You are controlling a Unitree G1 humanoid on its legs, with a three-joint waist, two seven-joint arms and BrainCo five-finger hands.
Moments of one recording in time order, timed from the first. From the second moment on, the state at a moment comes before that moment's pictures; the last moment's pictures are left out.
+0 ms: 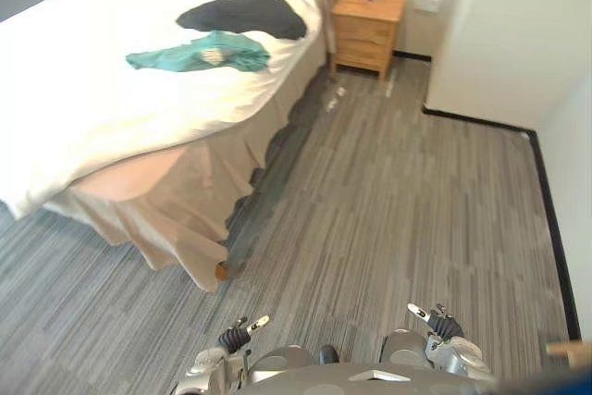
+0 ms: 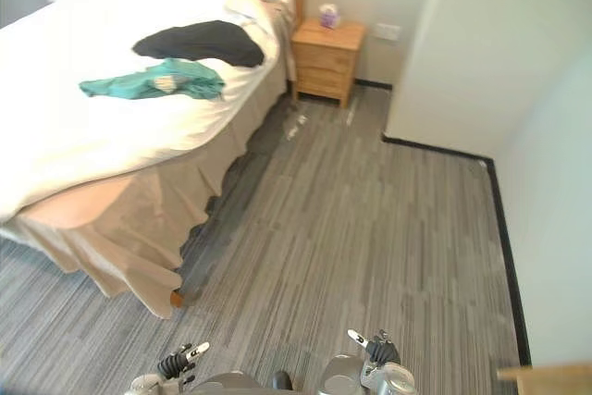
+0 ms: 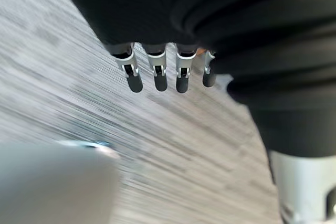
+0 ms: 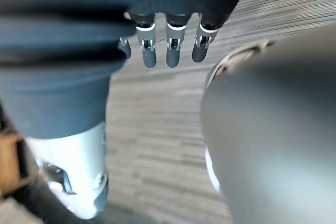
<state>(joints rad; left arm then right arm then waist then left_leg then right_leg) 0.04 0.14 -0.04 1.01 -0.28 0.05 -0.12 0.03 -0.07 -0.27 1.05 0.19 -0.10 0.02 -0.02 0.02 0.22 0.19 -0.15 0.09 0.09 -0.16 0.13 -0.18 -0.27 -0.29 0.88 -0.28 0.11</state>
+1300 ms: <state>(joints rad) 0.07 0.10 0.04 0.97 -0.34 0.02 -0.08 0.04 -0.04 -0.17 1.06 0.09 -0.09 0.06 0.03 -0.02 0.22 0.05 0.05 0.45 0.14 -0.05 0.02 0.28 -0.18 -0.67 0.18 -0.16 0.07</state>
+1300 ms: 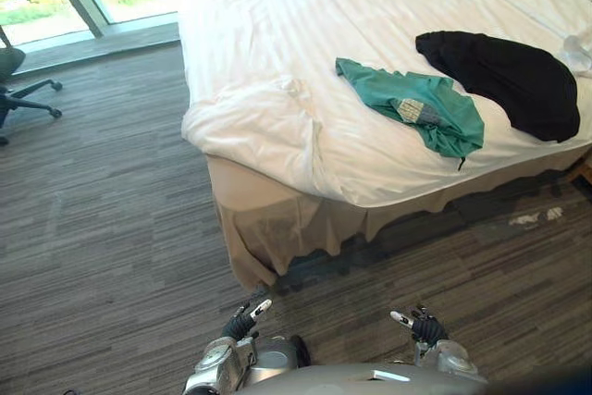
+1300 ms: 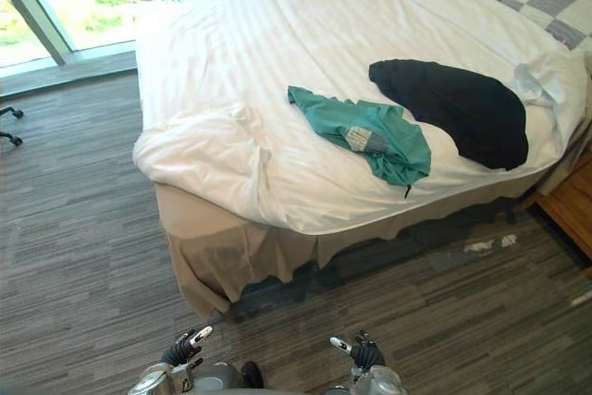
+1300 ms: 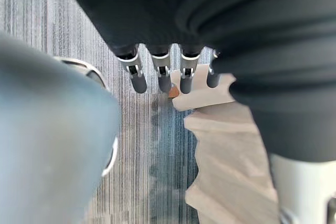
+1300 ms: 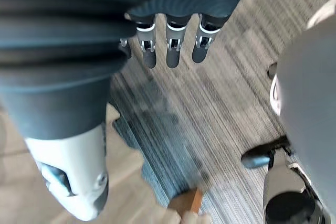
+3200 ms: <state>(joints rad) 0.03 0.23 0.21 0.31 0.07 -0.39 0.75 0.08 -0.10 -0.23 1.04 0.33 0.04 0.03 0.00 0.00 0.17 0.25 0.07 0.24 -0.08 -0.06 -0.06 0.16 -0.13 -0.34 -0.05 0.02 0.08</state>
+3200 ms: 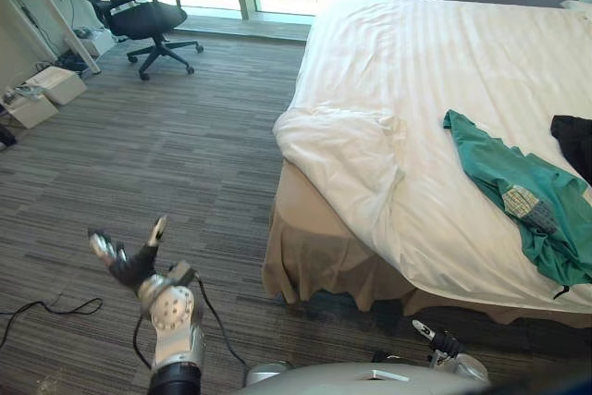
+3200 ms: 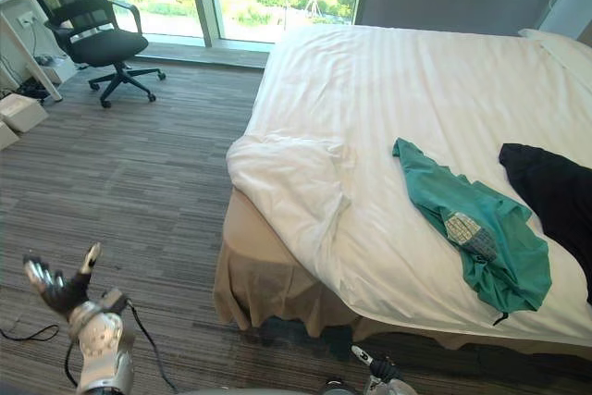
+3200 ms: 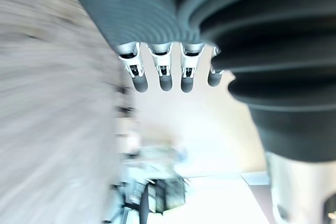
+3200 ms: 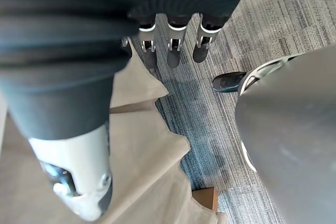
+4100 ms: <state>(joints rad) -0.35 0.46 -0.21 0.45 0.27 -0.11 0.20 0.18 -0.10 -0.26 0.99 0.29 0.06 -0.01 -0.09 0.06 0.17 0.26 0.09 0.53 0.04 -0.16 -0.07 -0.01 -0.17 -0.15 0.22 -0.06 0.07</state>
